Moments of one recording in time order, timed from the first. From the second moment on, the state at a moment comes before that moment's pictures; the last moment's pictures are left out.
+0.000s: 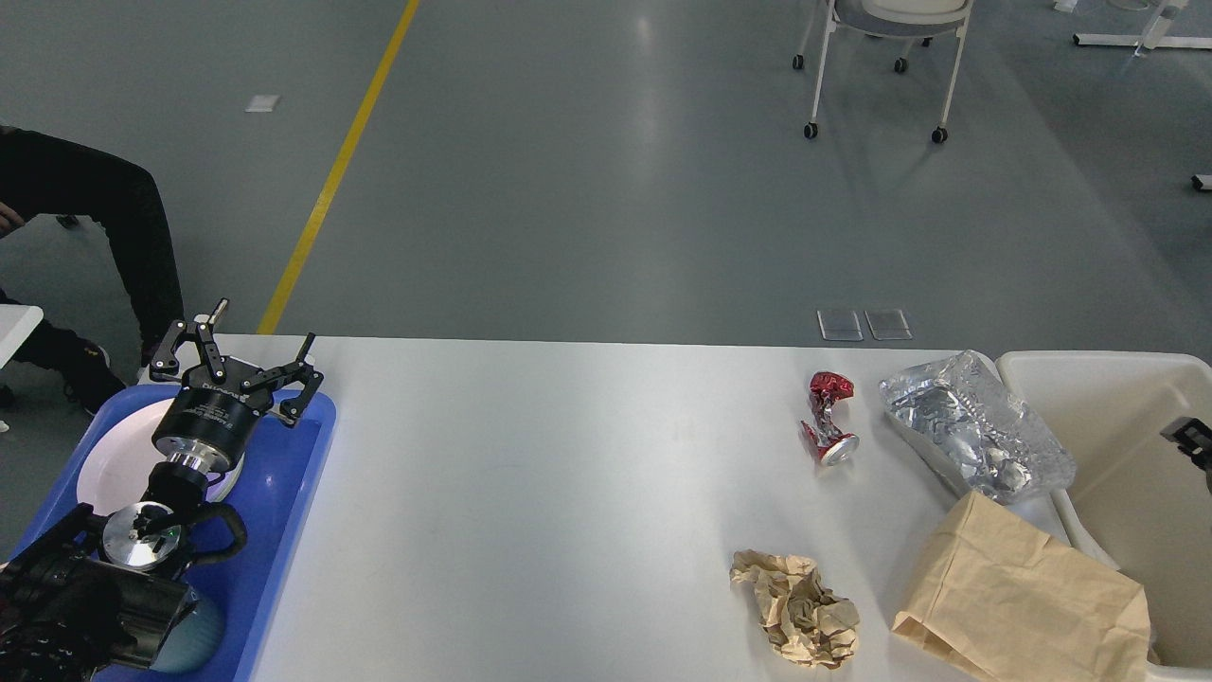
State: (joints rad) left arm -0.55 0.23 -1.23 -0.33 -0.16 -0.76 0.01; right arm 0.90 -0.66 -0.52 0.46 -0.25 0.00 -0.28
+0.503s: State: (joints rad) left arm -0.55 0.23 -1.23 -0.33 -0.16 -0.76 0.01; right arm 1.61 -0.51 -1.09 0.85 -0.04 0.27 -0.28
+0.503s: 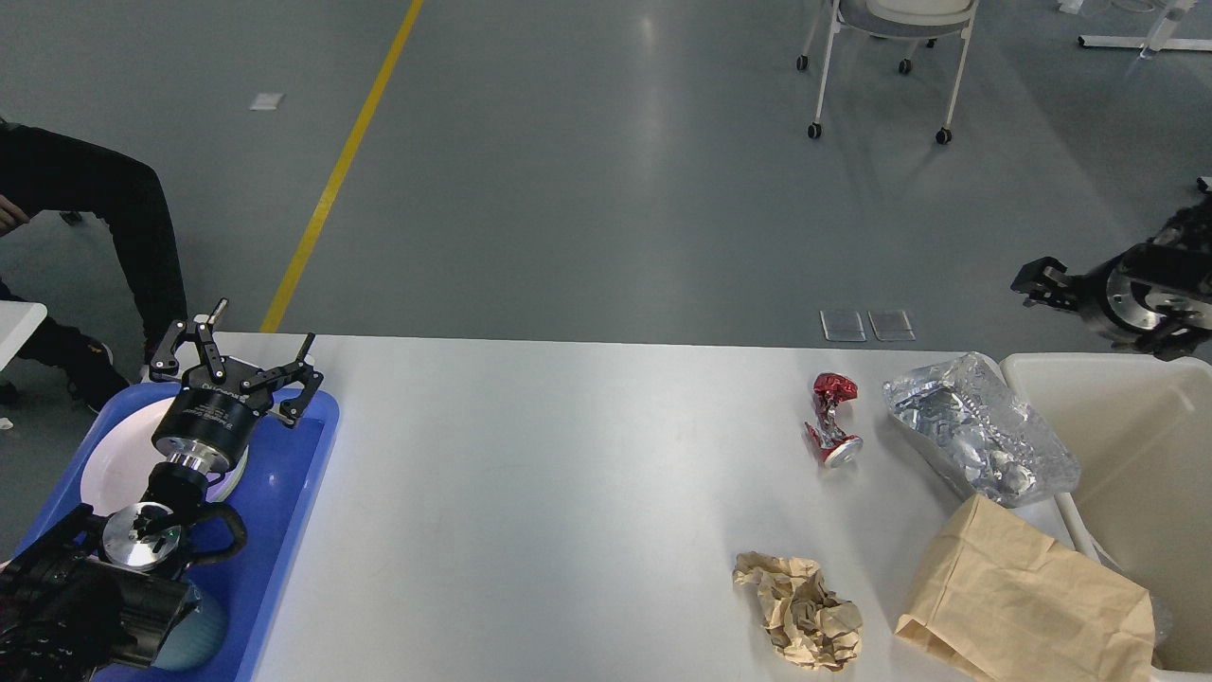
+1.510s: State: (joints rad) left arm -0.55 0.23 -1.23 -0.33 -0.16 -0.76 0.01; right arm 1.59 -0.38 -0.98 0.98 0.04 0.48 -0.28
